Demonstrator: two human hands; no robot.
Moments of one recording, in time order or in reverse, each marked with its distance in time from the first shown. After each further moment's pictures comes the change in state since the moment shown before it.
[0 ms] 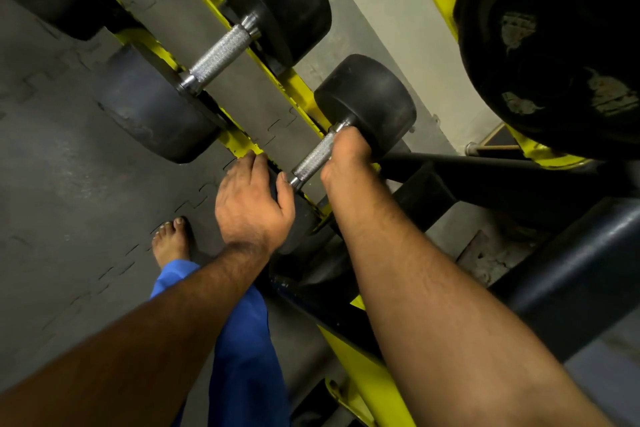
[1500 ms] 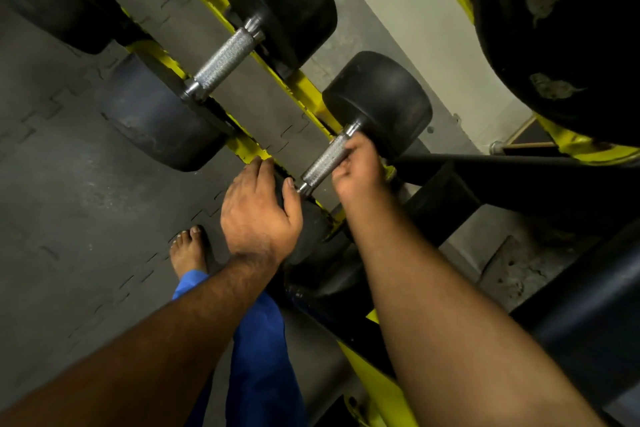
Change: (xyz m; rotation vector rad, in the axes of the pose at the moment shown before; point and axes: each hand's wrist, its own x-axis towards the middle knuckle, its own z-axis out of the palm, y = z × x) left_hand -0.001 -0.001 0.004 0.003 -0.021 -0.008; right_hand 0.044 0.018 -0.017 0.364 -0.219 0.037
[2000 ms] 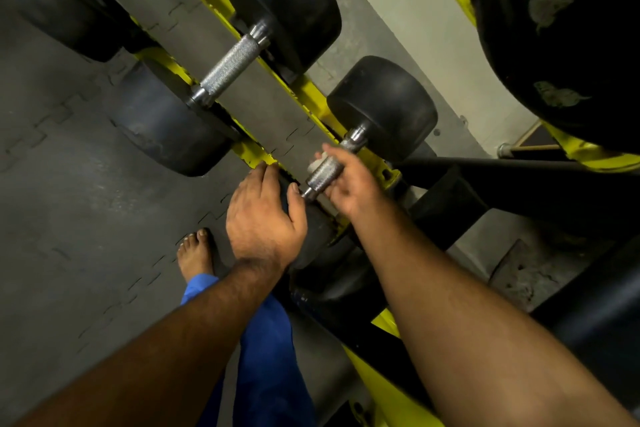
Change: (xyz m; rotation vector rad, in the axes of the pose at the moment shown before) left_hand -0.001 0.001 -0.002 0.004 -0.019 0.000; right_hand 0.000 0.015 -0.008 -0.214 -0.161 0.181
